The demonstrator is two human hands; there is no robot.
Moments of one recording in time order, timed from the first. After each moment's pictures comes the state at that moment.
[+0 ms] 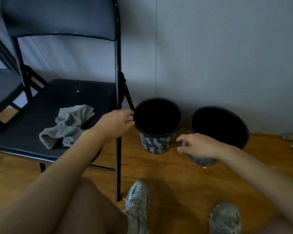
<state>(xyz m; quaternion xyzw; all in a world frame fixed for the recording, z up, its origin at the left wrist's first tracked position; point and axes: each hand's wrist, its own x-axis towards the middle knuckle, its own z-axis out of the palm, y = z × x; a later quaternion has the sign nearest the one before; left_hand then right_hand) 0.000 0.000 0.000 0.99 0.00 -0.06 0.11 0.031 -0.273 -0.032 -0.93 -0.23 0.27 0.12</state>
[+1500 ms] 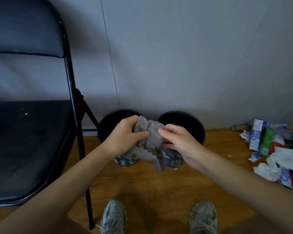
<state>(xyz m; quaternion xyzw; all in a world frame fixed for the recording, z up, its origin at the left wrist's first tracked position) 0.003 -0.128 0.027 0.85 -0.11 -0.03 0.51 -0.002 -0.310 0.008 -0.75 0.00 0.15 0.65</state>
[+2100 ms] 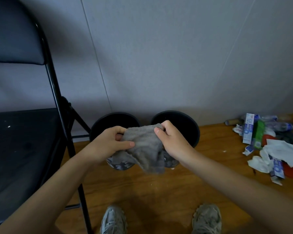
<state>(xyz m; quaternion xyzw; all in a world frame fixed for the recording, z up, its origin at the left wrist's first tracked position) 0.019 -0.107 0.031 0.80 0.00 -0.20 0.56 0.015 -0.307 0.009 -0.87 -0.01 0.06 0.49</state>
